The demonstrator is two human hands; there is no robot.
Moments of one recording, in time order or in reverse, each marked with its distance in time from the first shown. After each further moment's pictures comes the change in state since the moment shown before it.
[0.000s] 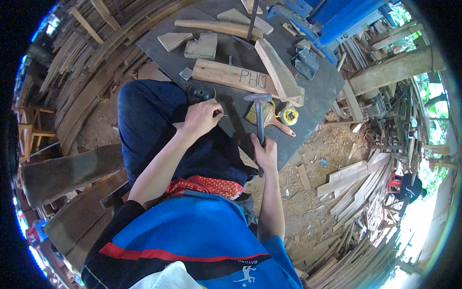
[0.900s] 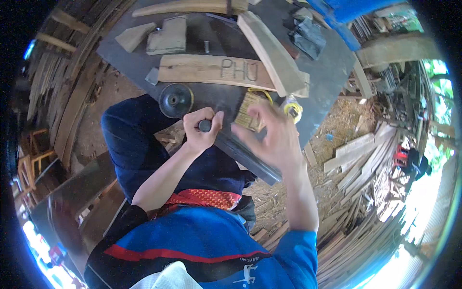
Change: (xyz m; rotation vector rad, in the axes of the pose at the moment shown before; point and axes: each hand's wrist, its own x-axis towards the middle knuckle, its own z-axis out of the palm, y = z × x) left_hand 0.022 0.025 0.056 -0.793 0.347 0.024; right_hand 0.054 -0.101 -0.044 -0.410 -0.091 -0.651
